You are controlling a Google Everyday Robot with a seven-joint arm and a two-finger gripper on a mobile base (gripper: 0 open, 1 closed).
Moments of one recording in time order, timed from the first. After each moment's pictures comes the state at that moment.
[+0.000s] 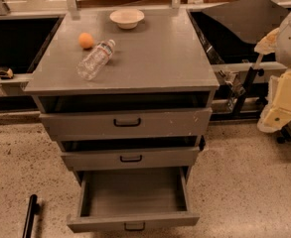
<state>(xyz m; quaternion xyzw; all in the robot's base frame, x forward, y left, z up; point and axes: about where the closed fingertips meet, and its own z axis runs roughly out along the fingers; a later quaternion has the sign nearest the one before) 0.438 -0.216 0.977 -0.60 0.78 -0.04 0.16</state>
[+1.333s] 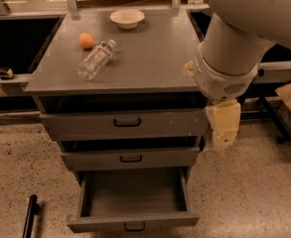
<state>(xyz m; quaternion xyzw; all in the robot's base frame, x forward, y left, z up) 0.450 -0.121 0.919 -0.77 0.62 -0.10 0.10</state>
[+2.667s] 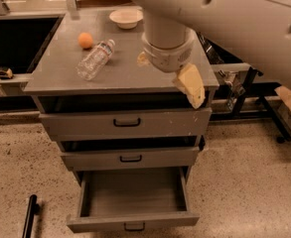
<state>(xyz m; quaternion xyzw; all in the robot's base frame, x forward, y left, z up) 0.539 -0.060 0.910 -0.90 0.41 -0.15 0.01</state>
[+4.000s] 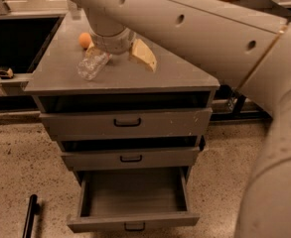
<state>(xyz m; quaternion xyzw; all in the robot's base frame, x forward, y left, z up) 0.623 0.050 0.910 -0.96 0.16 -0.21 0.01</state>
